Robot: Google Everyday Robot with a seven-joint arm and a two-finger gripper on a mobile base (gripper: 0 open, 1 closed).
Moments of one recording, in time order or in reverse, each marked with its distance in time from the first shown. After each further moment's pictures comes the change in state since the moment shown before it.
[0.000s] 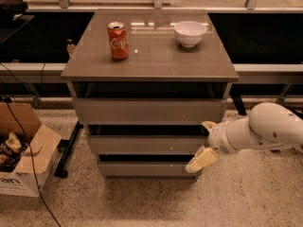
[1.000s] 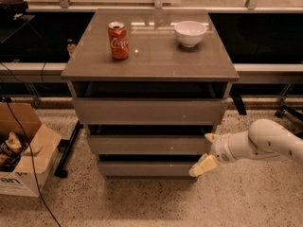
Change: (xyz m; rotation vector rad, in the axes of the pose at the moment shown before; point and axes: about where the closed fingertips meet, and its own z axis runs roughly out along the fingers) arm 0.073 -0.031 0.060 -0.049 -0.057 0.121
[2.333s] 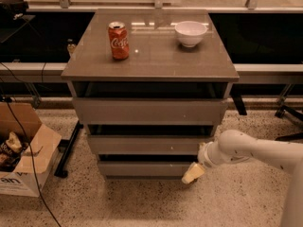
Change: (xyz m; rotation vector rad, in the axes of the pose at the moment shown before) arm 0.059 -0.029 0.085 0.110 0.235 -0.041
